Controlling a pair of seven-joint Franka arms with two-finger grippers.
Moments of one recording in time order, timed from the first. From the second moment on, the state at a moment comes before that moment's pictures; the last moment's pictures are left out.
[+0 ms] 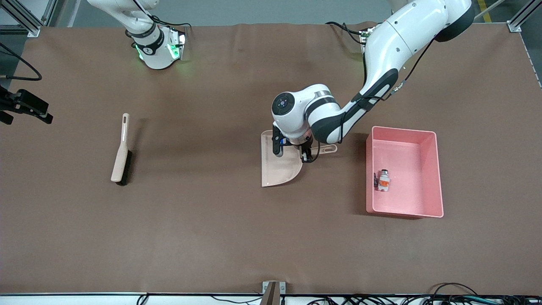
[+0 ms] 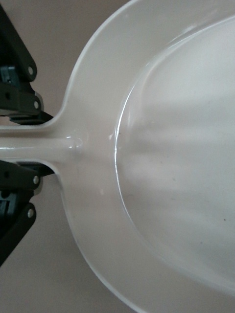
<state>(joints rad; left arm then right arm) -0.18 0.79 -0.71 -1.64 0.82 1.95 0.34 -0.06 0.02 0.00 -1.51 0.00 1.58 -0.07</state>
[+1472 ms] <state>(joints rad) -0.18 0.80 -0.70 -1.58 0.86 1.95 0.33 -0.06 0.02 0.00 -1.51 0.01 1.59 -0.07</state>
